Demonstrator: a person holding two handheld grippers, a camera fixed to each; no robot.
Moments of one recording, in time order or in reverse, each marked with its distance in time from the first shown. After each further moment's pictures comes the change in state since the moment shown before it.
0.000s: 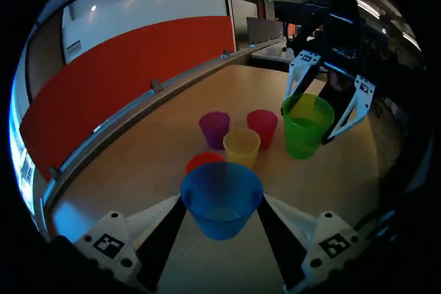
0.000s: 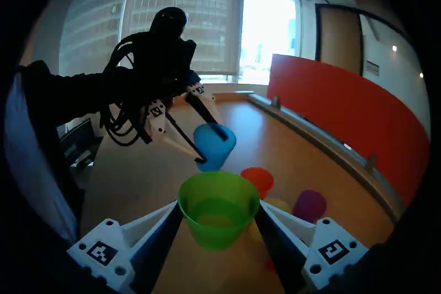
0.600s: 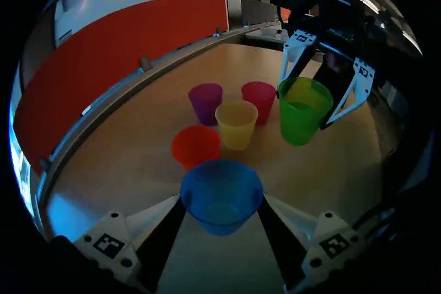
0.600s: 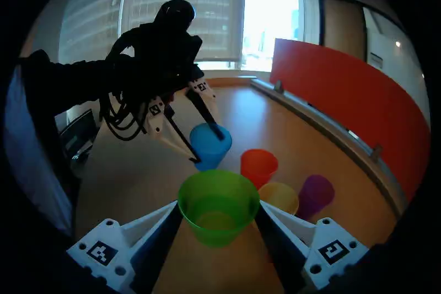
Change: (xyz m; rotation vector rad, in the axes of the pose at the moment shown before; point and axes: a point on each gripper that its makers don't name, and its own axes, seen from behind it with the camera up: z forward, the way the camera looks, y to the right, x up) left arm -0.038 0.007 0.033 -0.052 -0.105 0.004; right arm -0.035 0.008 0.013 0.018 -0.075 0.006
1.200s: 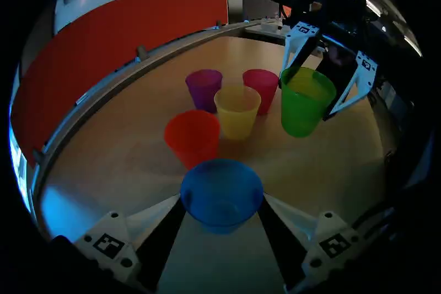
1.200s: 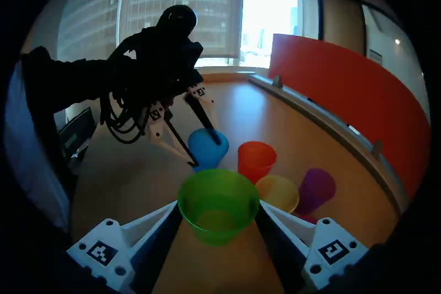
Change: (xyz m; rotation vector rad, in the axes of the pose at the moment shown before) left arm -0.021 0.003 0.023 -0.024 -0.024 -0.022; right arm -0.011 0.006 0.007 -0.004 -0.014 0.007
